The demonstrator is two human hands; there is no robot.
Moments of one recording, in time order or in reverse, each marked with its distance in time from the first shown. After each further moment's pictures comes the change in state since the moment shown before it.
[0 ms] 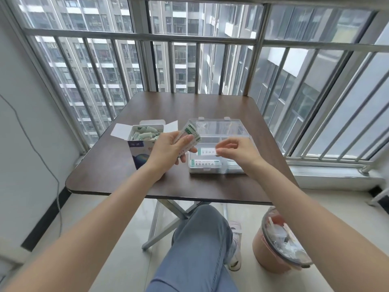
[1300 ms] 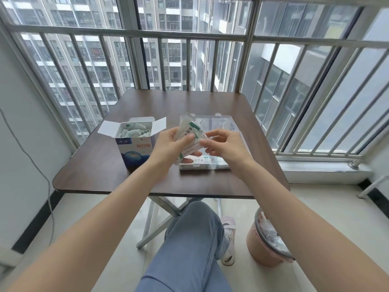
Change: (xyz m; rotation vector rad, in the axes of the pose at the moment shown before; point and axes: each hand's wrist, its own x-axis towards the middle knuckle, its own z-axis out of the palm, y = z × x) left_hand -0.005 0.008 0.031 -0.251 -0.017 -0.107; right_hand -0.026 -0.021 0.007 0.217 -0.001 -0.040
